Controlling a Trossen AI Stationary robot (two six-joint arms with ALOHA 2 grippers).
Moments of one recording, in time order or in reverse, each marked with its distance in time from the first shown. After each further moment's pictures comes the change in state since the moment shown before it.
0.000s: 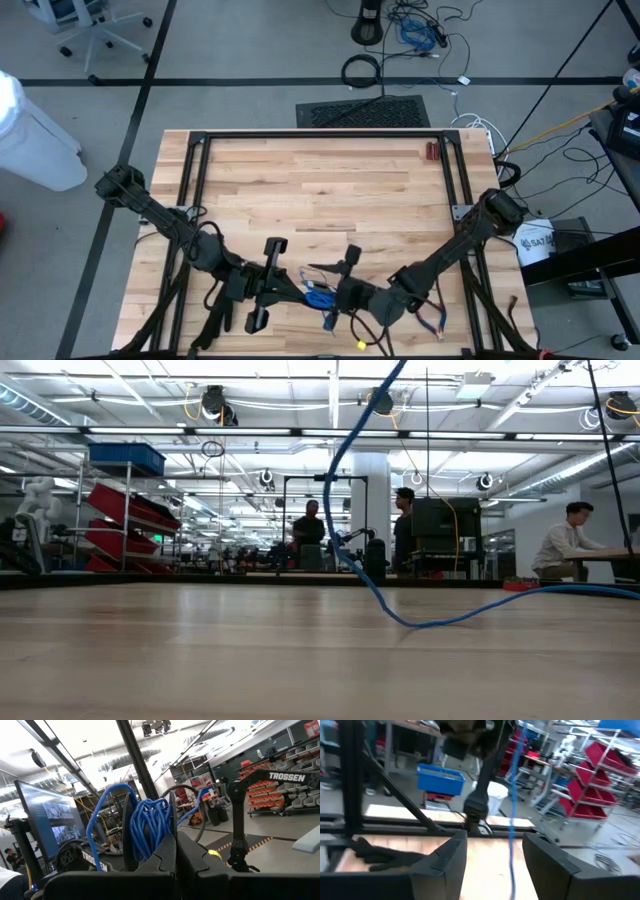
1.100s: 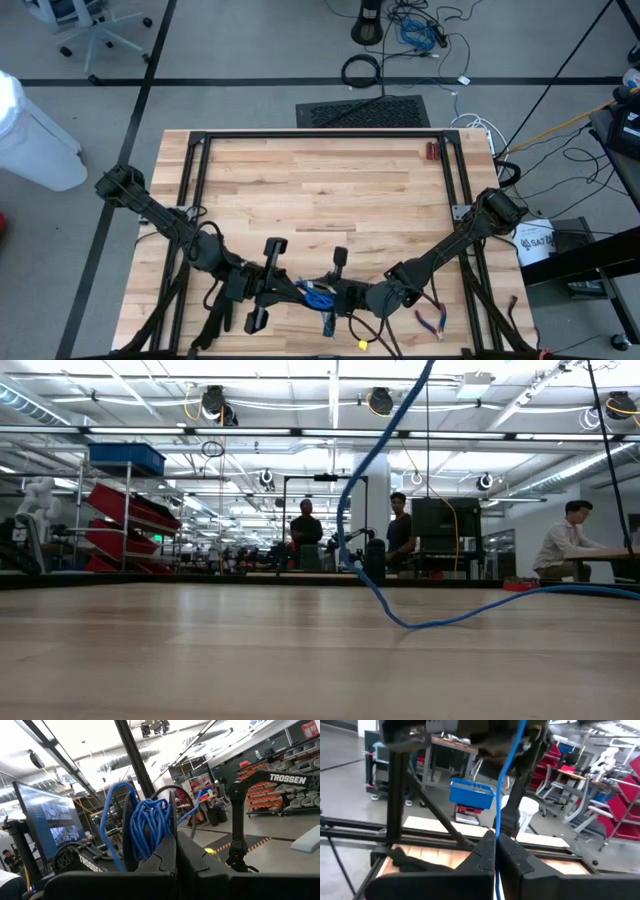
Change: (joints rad) left arm 0.000 0.000 0.000 0.001 0.008 0.000; right arm -0.031 0.013 0.000 0.079 -0.214 -0.042
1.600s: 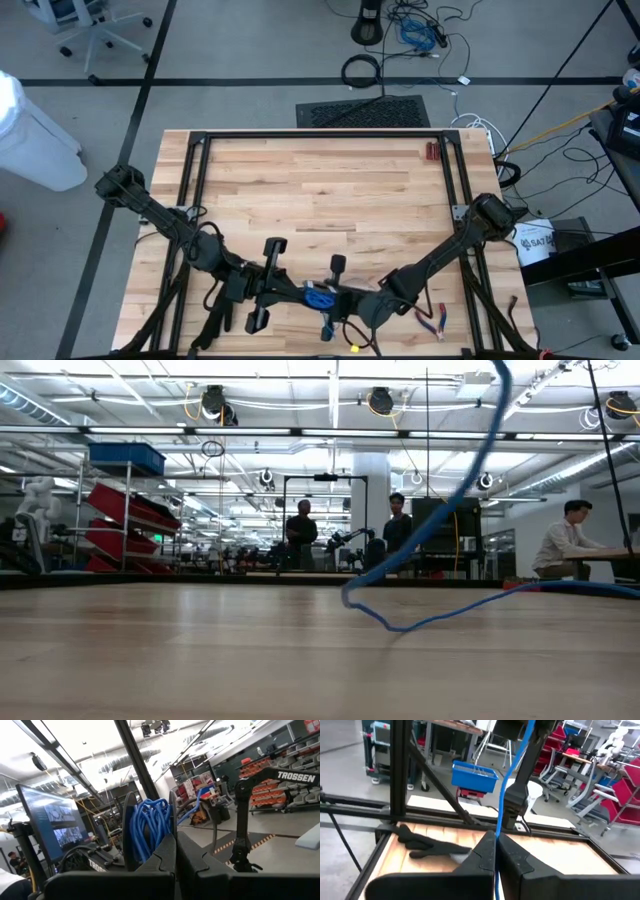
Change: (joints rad) left arm -0.001 0.000 0.000 0.000 -0.007 0.026; right arm 0.021 0.060 0.000 -0.064 0.024 0.091
